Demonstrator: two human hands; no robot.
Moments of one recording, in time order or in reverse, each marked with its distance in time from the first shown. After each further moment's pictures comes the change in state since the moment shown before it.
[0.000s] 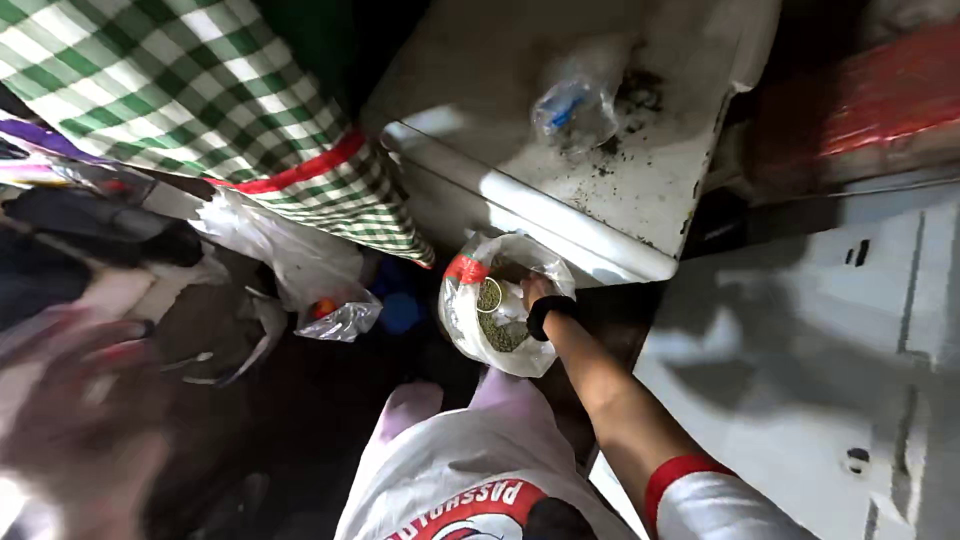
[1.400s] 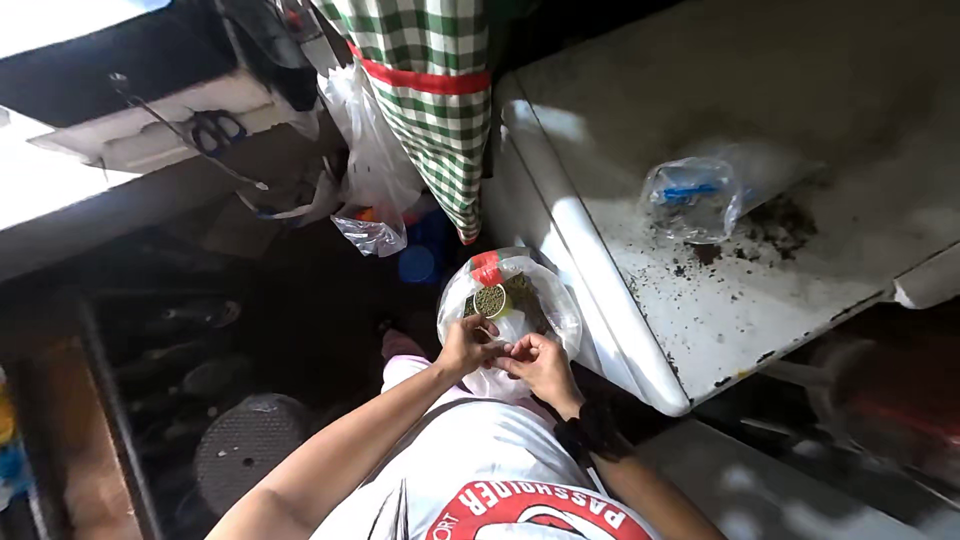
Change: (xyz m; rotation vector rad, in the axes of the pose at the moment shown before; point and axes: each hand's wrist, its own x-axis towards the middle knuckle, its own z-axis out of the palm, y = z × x) left_hand -0.051 0.204 0.338 -1.056 -0.246 -0.976; right_hand -0.116 0.026 -0.086 0.504 -0.314 -0.626
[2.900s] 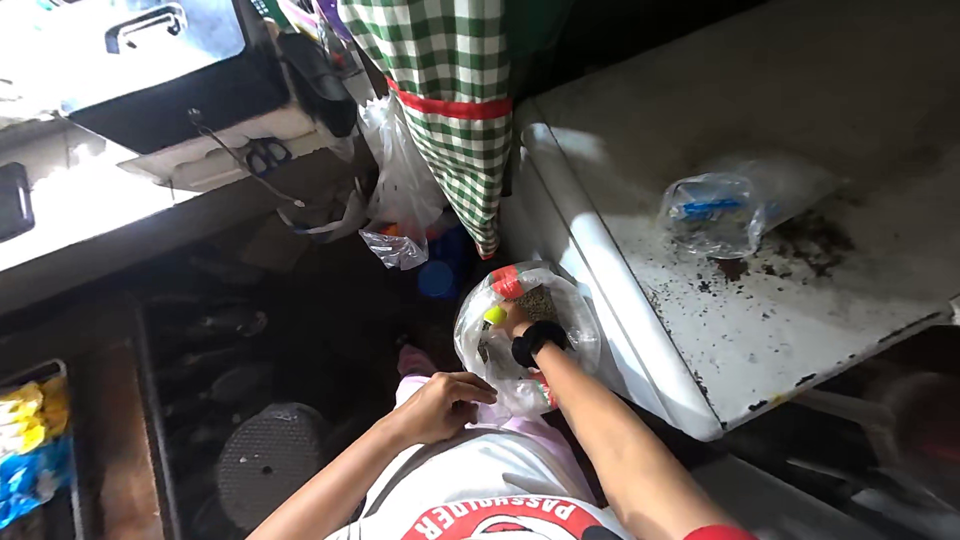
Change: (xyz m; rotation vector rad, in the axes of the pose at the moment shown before) left_hand -0.082 -0.001 -0.059 0.546 -0.356 0.497; right_hand 0.167 0.045 0.055 -0.552 -0.308 0.084
